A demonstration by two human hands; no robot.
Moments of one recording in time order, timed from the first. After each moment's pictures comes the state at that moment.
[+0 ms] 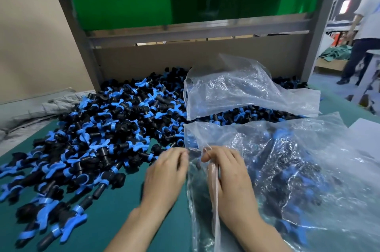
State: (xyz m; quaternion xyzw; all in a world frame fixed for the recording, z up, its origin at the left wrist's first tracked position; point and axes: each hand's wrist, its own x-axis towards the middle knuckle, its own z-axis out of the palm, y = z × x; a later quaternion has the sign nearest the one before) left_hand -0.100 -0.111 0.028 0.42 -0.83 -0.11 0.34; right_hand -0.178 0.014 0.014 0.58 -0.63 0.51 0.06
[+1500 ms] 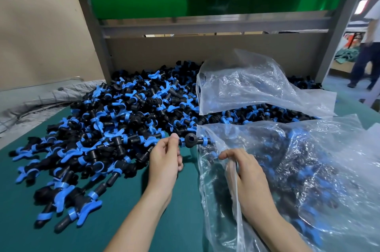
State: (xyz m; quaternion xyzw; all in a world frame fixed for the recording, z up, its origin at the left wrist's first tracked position) left_hand -0.046 -0.099 0.015 0.40 -0.50 -0.56 0.53; right_hand -0.190 0.010 0.005 0.54 -0.70 0.45 -0.06
